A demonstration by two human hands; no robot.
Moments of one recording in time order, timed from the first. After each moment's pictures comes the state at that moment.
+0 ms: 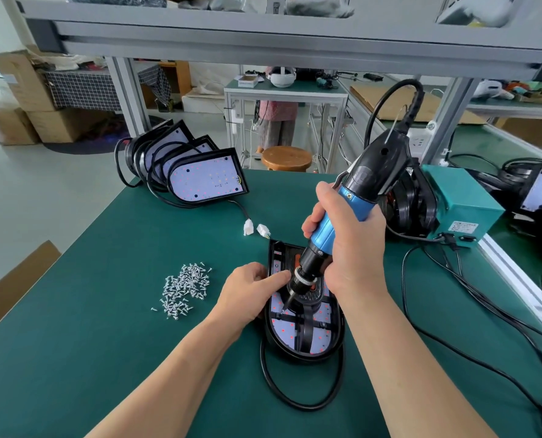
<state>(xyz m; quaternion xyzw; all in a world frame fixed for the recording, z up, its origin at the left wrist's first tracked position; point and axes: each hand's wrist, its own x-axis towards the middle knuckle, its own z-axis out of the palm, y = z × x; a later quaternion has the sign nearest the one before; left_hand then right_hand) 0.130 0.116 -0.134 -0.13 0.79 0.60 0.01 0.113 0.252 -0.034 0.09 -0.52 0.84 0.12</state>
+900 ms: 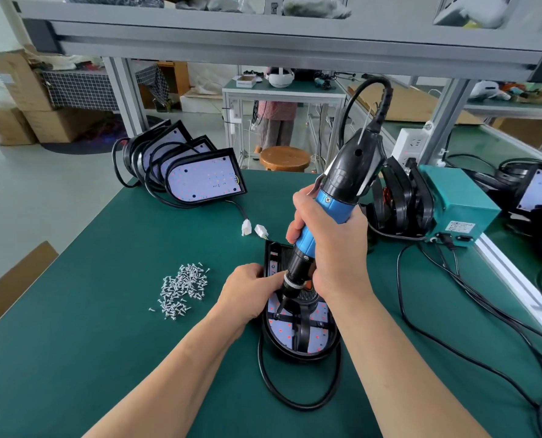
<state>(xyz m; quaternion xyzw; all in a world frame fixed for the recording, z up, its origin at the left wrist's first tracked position) 0.124 0.121 -0.131 -0.15 0.78 0.61 0.04 0.119 0.241 -0.033 0.13 -0.54 0.82 0.10</state>
